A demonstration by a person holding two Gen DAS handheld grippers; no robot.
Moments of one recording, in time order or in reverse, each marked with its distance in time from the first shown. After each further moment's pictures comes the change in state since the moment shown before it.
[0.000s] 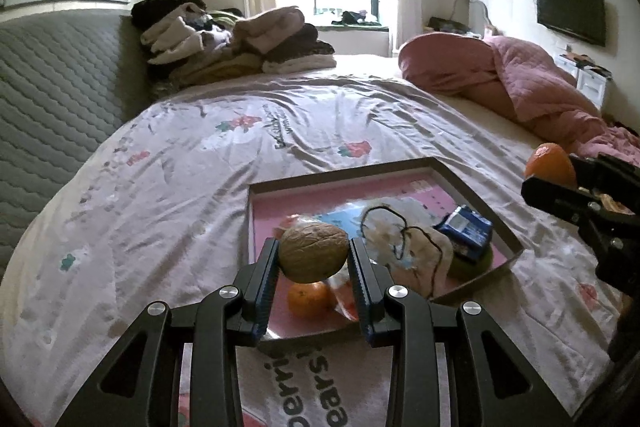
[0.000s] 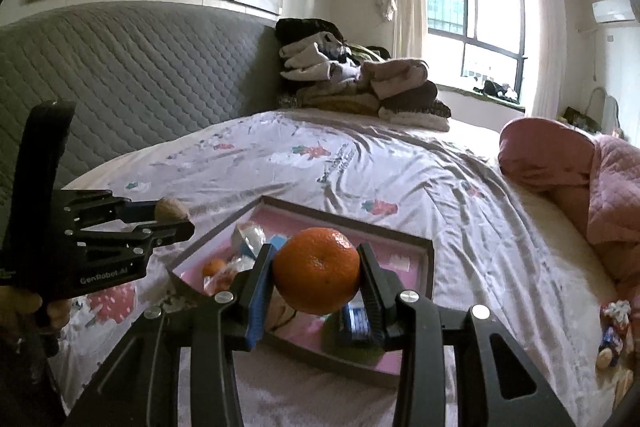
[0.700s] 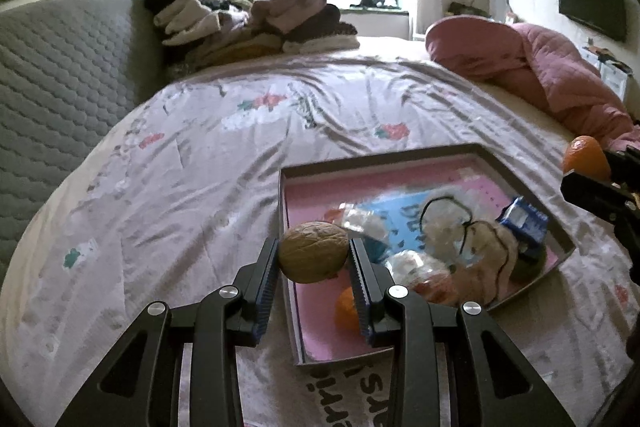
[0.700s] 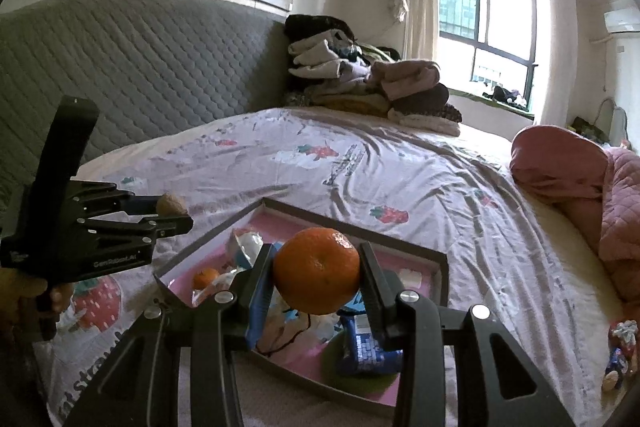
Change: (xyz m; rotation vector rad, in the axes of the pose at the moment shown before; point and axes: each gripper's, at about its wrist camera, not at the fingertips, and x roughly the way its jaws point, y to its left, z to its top) left arm 0.050 0.029 -0.004 -0.017 0.076 0.061; right arm 0.039 0.006 -0.002 -0.036 0.022 0.024
